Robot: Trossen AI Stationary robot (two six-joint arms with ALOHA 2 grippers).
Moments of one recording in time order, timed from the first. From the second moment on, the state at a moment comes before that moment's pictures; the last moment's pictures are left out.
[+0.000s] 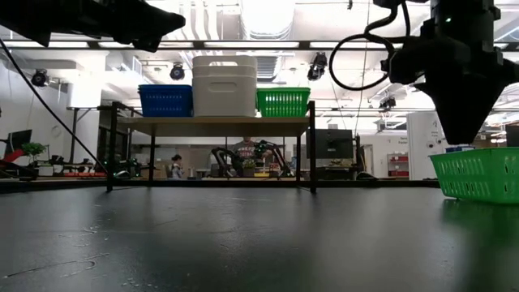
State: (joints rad) left arm -0.11 0.83 0.41 0.38 -0.06 0.25; right arm 0.33 1.56 1.07 -1.11 0.07 1.34
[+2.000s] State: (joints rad) left arm -0.11 0.82 0.40 0.38 -0.06 0.27; right arm 0.12 1.67 2.03 -1.37 0.39 -0.13
